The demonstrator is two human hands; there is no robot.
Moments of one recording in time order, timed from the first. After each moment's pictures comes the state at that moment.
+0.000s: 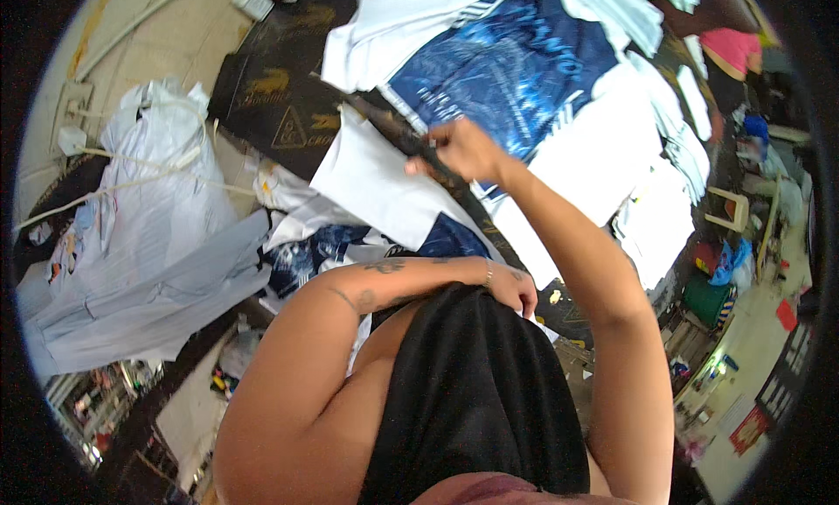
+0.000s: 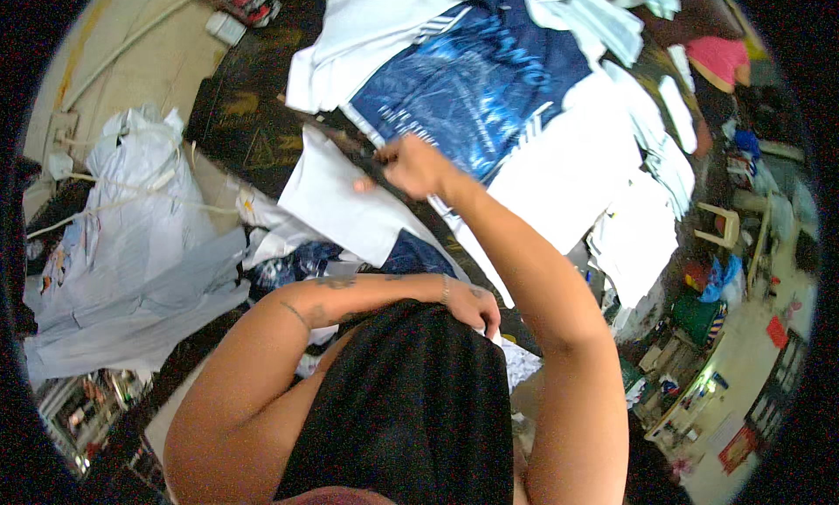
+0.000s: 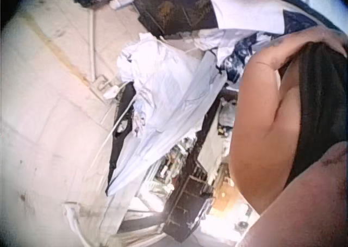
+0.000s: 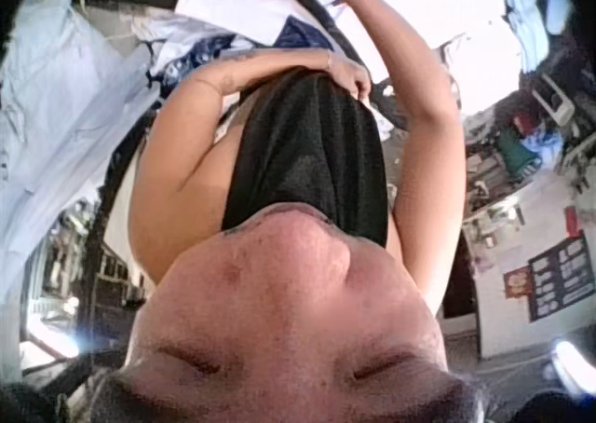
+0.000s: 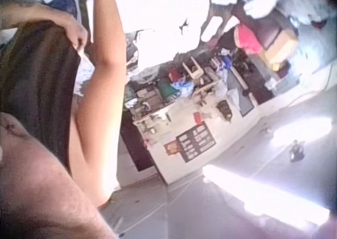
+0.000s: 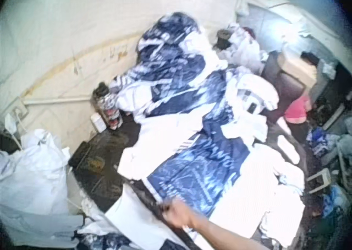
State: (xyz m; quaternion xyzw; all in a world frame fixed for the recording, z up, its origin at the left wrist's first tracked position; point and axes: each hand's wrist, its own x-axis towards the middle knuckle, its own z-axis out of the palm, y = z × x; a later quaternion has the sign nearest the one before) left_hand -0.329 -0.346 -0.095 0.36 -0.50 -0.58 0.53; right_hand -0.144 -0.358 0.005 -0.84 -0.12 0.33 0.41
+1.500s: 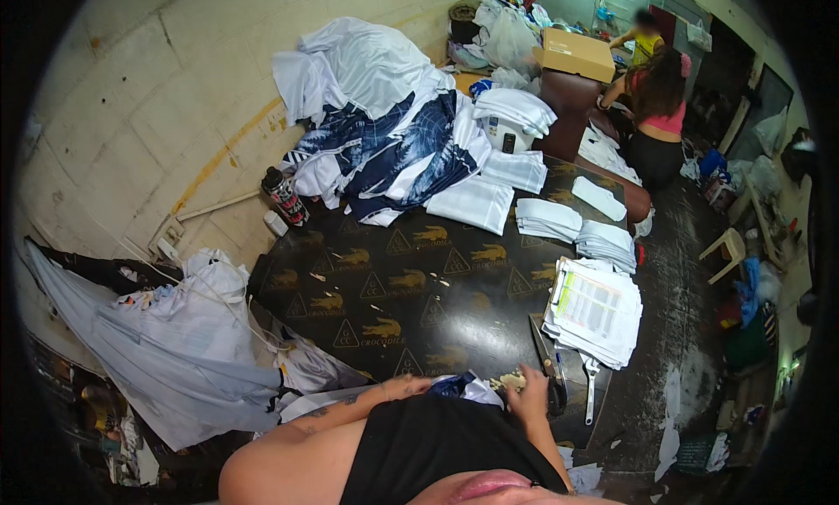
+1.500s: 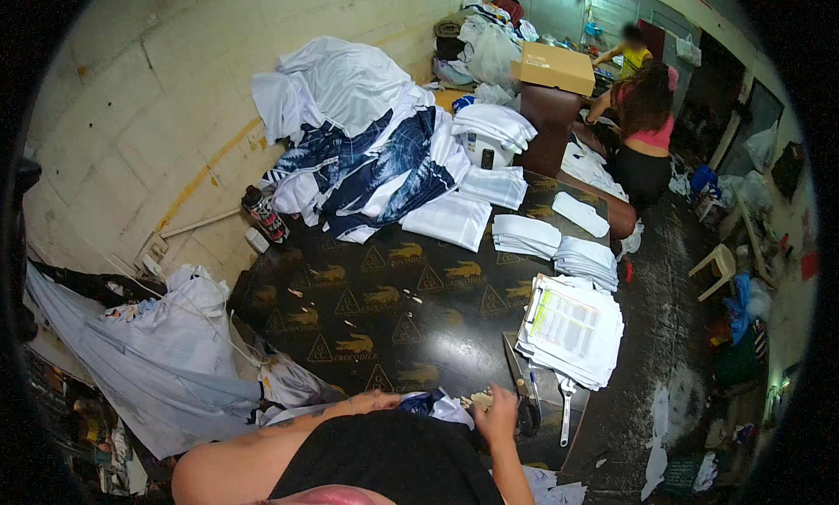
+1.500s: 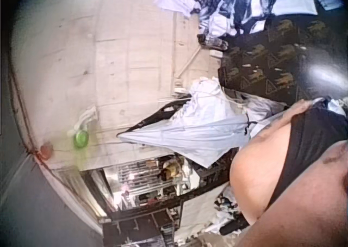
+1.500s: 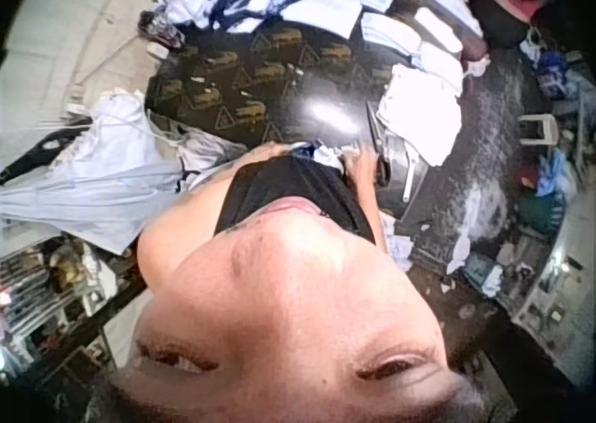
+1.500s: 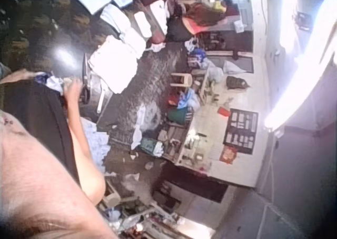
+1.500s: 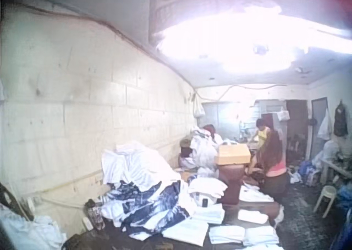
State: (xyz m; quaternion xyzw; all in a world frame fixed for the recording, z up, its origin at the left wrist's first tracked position) left_hand -0.338 -0.256 -0.070 0.77 -0.42 -0.42 0.22; right_hand -0.513 -0.584 -0.071 -0.94 0.17 -0.09 0.29
